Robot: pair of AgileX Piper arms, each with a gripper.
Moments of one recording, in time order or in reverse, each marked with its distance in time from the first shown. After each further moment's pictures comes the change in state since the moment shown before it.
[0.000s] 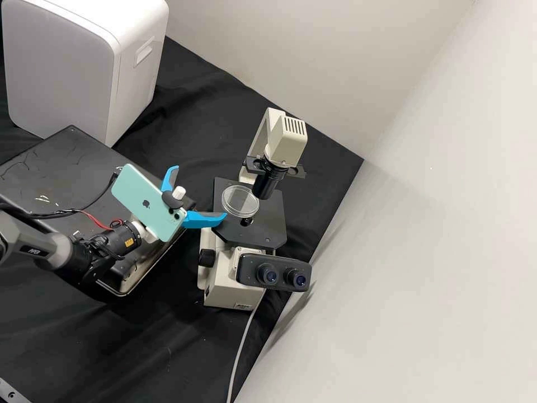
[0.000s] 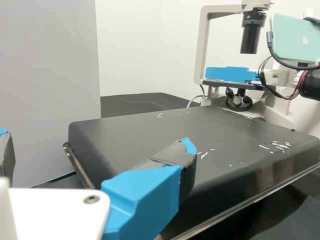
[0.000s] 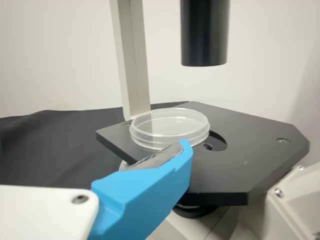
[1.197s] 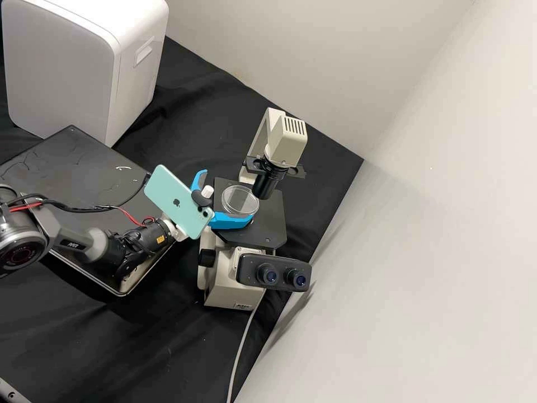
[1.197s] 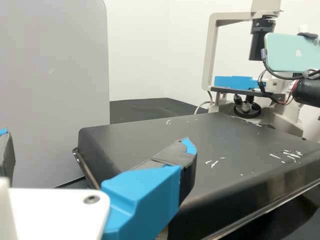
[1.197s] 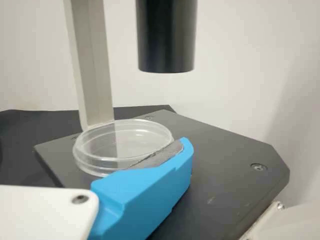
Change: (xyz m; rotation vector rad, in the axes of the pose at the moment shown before) left arm 0.000 0.005 -0.005 -0.004 0.023 0.027; right arm 0.054 0.015 0.022 -0.034 -0.051 0.038
